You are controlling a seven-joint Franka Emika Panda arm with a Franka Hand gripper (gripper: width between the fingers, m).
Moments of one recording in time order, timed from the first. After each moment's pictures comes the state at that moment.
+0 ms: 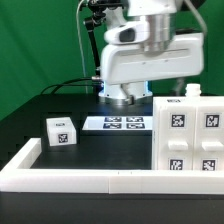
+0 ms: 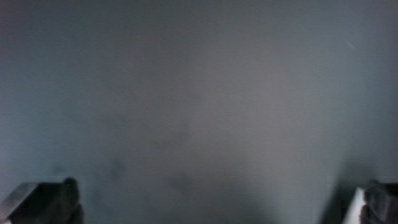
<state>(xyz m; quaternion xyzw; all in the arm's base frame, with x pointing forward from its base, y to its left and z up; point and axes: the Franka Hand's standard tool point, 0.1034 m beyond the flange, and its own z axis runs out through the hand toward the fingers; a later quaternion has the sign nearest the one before) 0.462 0.008 0.089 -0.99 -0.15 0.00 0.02</state>
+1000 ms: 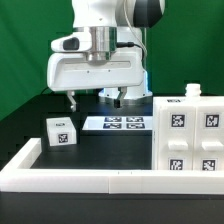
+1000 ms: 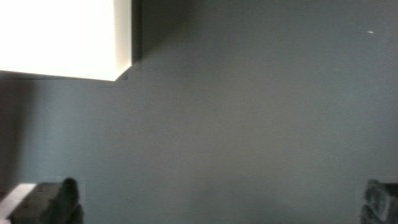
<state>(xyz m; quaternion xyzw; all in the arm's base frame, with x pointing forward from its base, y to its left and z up) 0.443 -0.086 0.074 -0.98 -0.18 -0.03 -0.01</state>
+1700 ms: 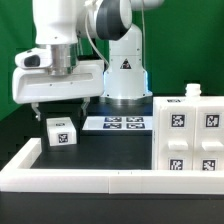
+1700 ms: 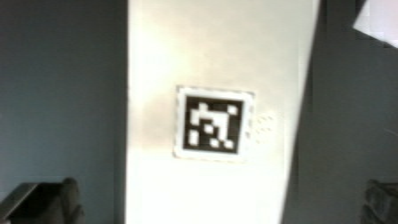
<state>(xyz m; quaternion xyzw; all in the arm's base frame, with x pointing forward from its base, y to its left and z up) 0.402 -0.171 0.042 -0.98 -0.18 0.02 0.00</state>
